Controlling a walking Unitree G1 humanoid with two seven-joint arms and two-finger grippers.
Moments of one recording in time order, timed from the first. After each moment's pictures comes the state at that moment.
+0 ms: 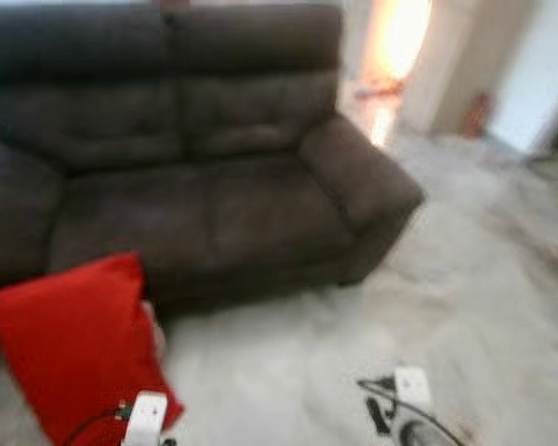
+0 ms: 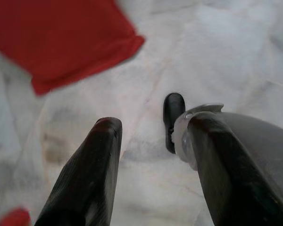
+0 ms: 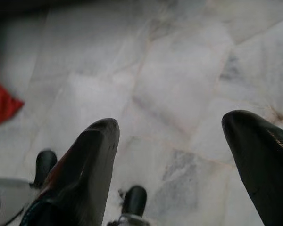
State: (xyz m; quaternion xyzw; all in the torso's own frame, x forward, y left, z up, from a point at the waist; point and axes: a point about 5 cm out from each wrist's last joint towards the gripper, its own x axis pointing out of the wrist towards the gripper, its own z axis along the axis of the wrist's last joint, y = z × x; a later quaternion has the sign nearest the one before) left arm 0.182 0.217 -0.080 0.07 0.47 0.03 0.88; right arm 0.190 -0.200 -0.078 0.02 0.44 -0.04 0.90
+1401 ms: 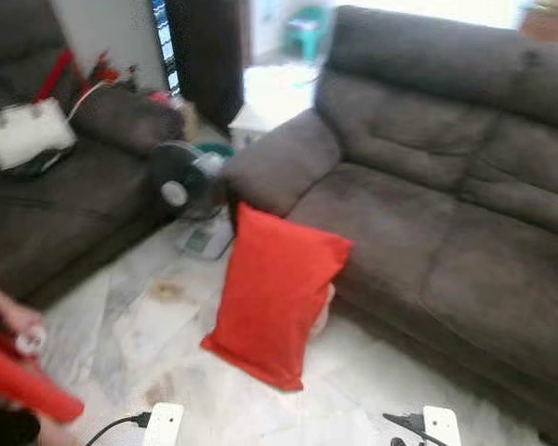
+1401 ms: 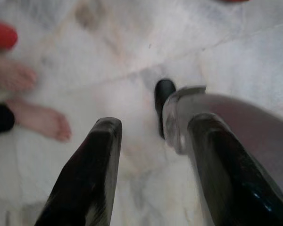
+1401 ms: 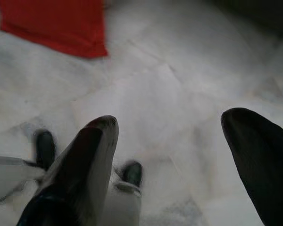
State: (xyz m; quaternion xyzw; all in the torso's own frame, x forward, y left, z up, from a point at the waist) left arm 0.170 0.199 -0.089 0.06 0.49 0.01 0.87; right arm 0.162 -0.210 -0.089 0.05 0.47 -0.07 0.88
